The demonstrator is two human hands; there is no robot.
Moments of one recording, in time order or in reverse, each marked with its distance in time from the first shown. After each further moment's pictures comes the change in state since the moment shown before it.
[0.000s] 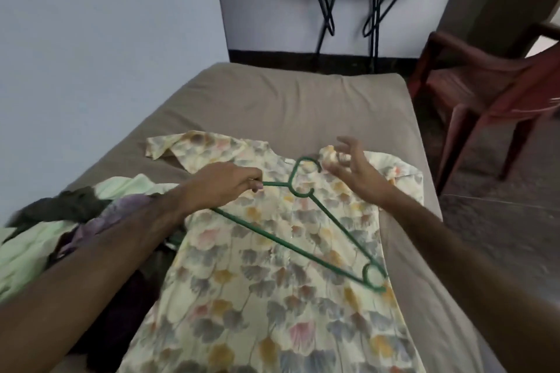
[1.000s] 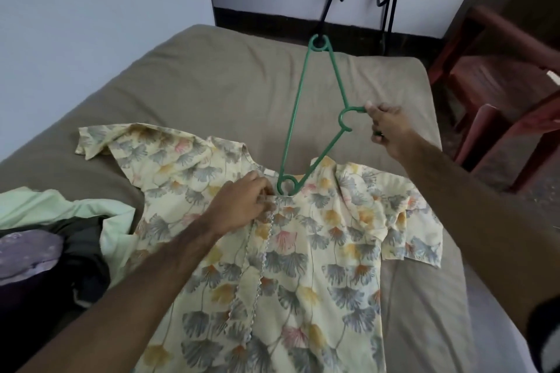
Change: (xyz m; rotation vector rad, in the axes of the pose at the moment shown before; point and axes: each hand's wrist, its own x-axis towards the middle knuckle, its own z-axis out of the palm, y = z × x) left_hand 0.158 -0.009 0.128 -0.325 0.087 -0.135; right_hand 0.221 0.143 -0.090 0.385 0.333 0.400
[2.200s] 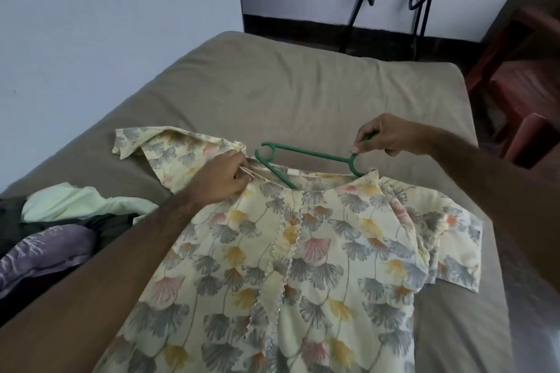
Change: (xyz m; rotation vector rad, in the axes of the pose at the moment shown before) left_hand 0.002 -0.071 -0.060 0.151 0.102 -0.039; right_hand 0.008 -0.027 0.022 -0.767 -0.753 -0.121
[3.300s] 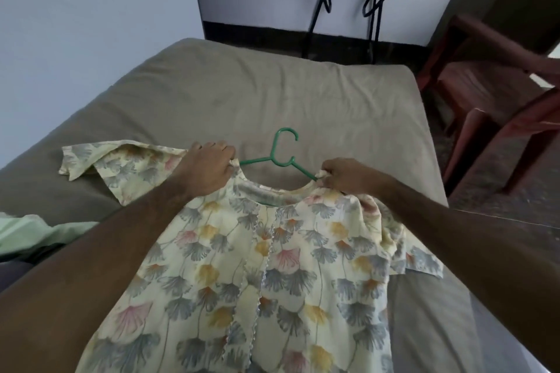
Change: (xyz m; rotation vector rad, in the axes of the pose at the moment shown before) left_hand 0.060 0.000 0.012 0.385 0.031 0.113; right_hand -0.025 0.004 0.076 -0.392 0.110 0.164
